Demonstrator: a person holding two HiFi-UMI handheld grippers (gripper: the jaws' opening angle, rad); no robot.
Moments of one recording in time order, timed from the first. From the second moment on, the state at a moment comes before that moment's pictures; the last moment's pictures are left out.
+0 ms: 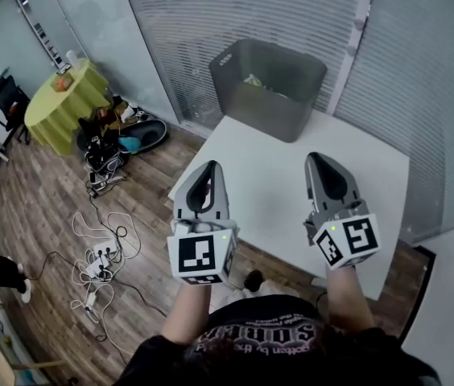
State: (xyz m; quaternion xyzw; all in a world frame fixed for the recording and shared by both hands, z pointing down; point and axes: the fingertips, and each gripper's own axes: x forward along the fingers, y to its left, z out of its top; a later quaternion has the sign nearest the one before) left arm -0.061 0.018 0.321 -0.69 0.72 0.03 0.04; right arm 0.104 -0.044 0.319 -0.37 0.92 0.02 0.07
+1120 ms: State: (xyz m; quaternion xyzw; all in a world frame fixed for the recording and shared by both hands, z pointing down) left arm -0.085 -0.130 0.300 -0.76 0.65 0.04 0.04; right arm 0.080 -0.151 0.303 -0.44 0.90 0.04 0.05
